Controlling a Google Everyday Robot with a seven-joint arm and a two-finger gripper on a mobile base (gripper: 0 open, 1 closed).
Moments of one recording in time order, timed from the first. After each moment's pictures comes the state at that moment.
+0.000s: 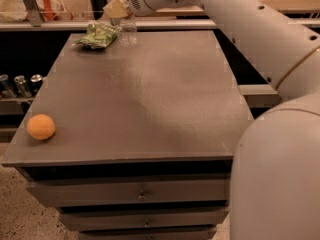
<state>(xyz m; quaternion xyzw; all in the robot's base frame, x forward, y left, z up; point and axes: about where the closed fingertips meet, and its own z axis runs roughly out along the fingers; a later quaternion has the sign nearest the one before) 0.780 0.091 1.005 -0.41 0.72 0.18 0.52</state>
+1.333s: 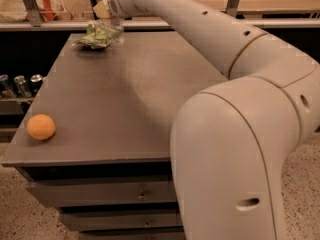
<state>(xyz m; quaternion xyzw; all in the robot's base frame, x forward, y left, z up) 0.852 0.133 0.978 -0.32 0.76 0.17 0.54</state>
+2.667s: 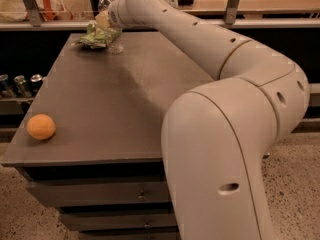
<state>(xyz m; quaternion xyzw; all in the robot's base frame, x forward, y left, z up) 0.874 0.141 0.940 -0.29 0.77 0.17 0.54</state>
